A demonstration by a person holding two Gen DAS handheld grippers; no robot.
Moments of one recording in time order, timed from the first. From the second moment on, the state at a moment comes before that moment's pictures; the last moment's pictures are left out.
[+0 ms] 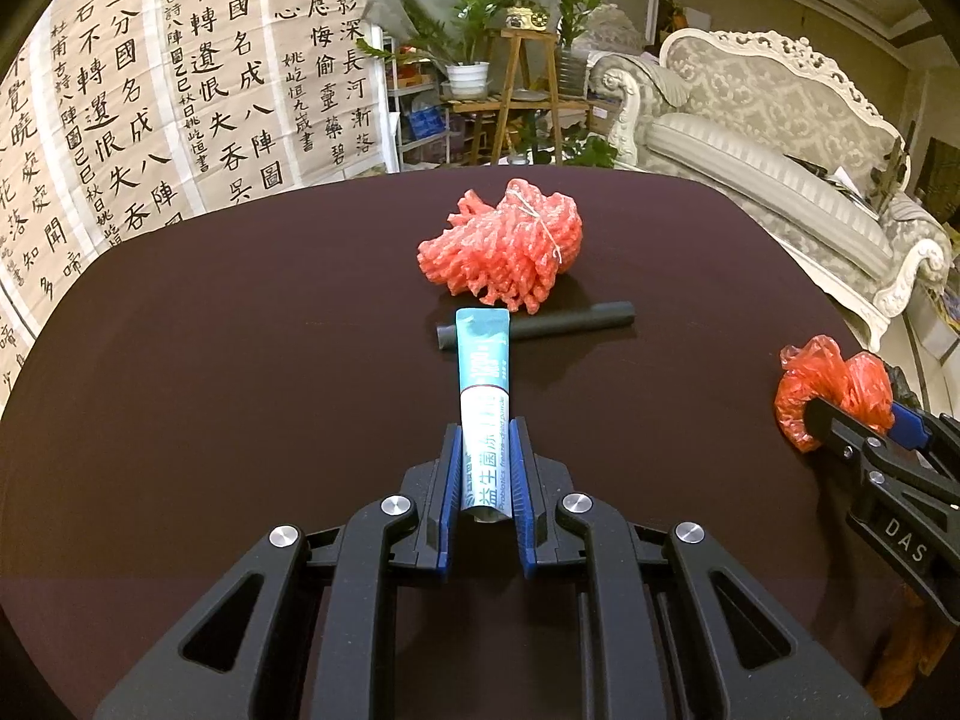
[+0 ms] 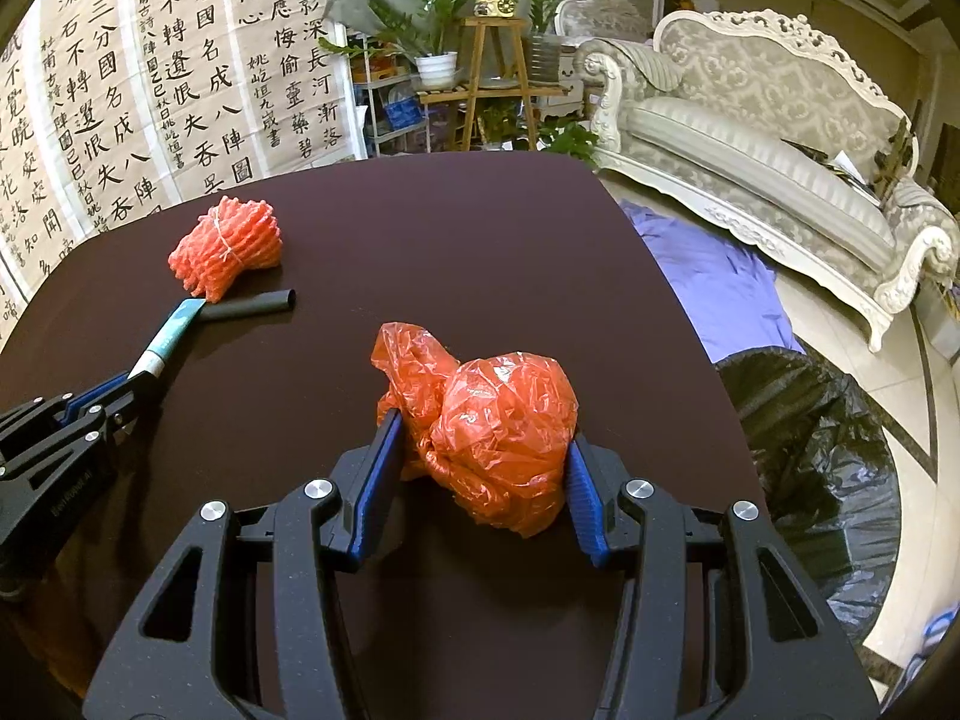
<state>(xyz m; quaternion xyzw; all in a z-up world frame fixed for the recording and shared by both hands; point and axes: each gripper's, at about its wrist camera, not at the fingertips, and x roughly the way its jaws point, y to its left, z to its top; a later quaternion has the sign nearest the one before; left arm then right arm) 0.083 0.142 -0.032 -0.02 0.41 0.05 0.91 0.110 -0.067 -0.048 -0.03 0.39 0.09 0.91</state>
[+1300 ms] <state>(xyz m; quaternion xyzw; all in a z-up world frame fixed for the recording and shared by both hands) 0.082 0.029 -0.018 0.01 0.38 -0.06 0.92 0.084 -0.213 -0.033 0.03 0.35 -0.04 0.93</state>
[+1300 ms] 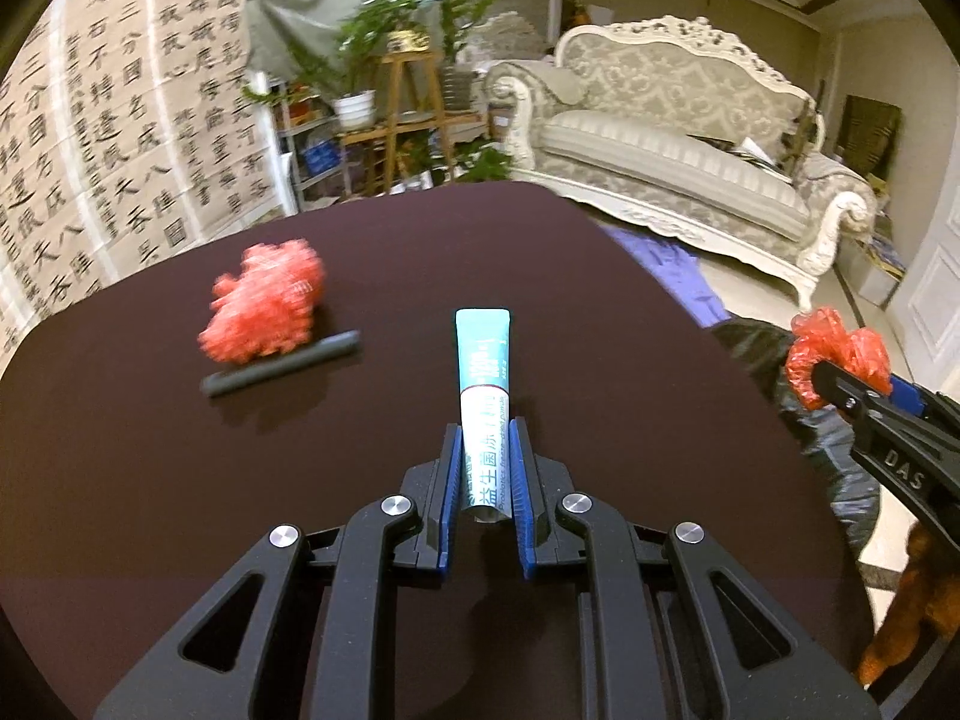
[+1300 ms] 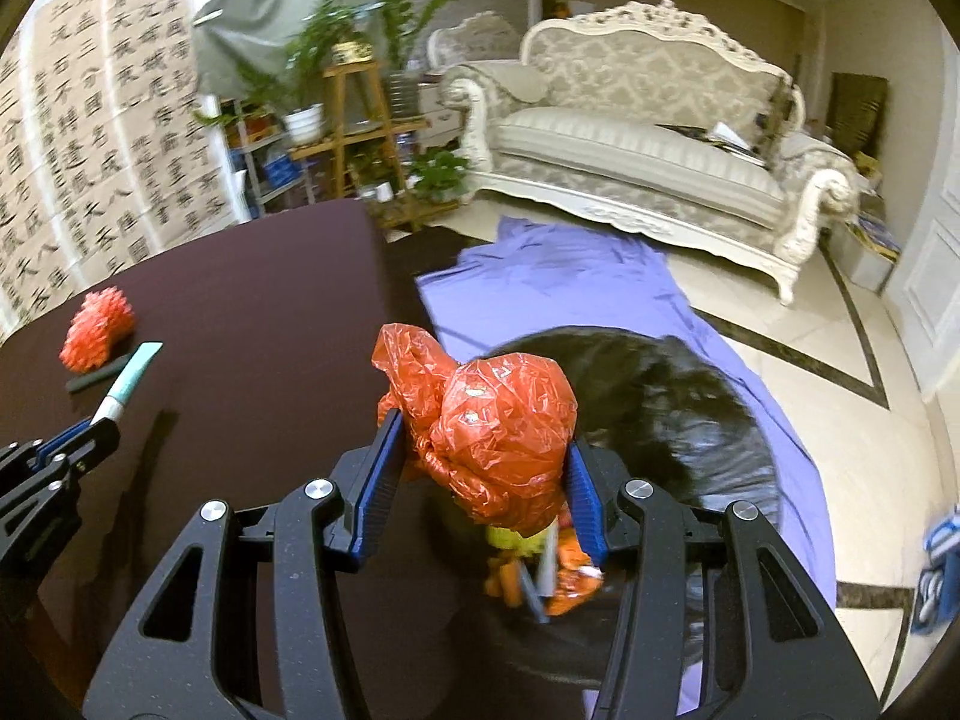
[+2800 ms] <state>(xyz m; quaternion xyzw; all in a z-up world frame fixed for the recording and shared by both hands) 0.100 -0.069 -0.020 0.05 0.37 -0.11 0.92 0.093 -0.262 -0.053 0.05 0.36 -0.08 0.93</state>
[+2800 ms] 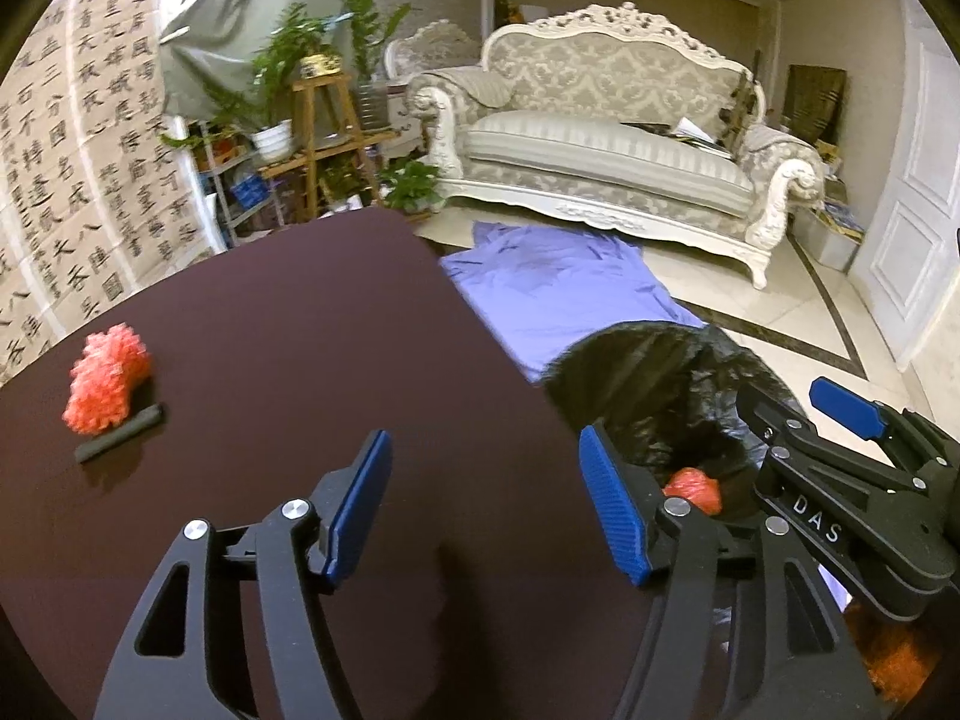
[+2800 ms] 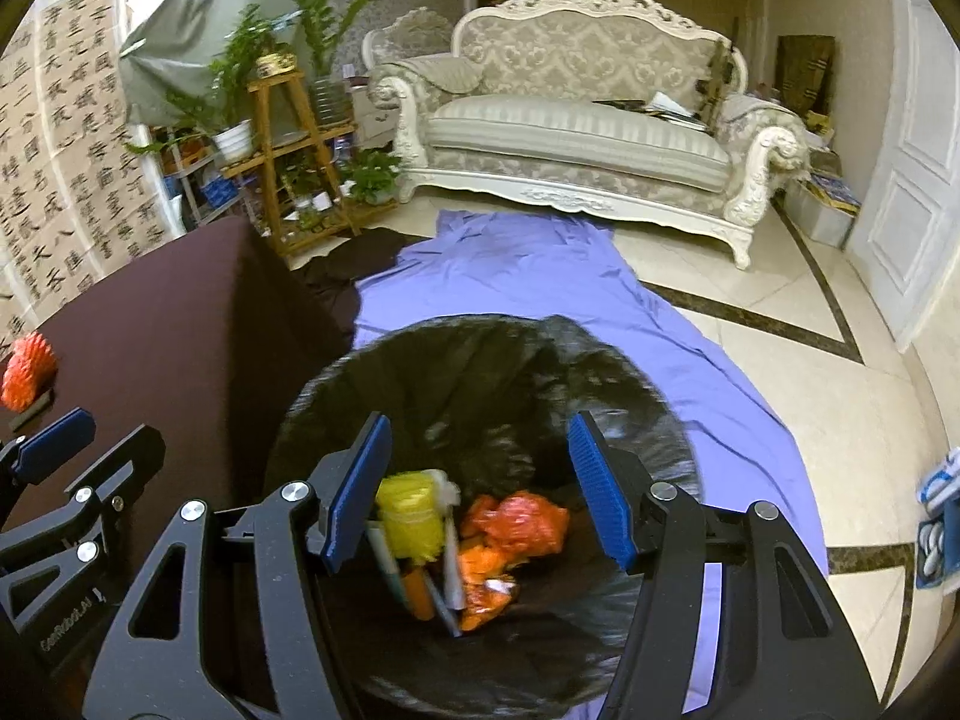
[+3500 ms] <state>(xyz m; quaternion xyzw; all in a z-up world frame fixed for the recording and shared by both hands) 0.105 0.067 -0.027 0.00 0.38 0.04 0.92 0.134 -0.118 -0.043 -0.01 0.39 0.06 0.92</state>
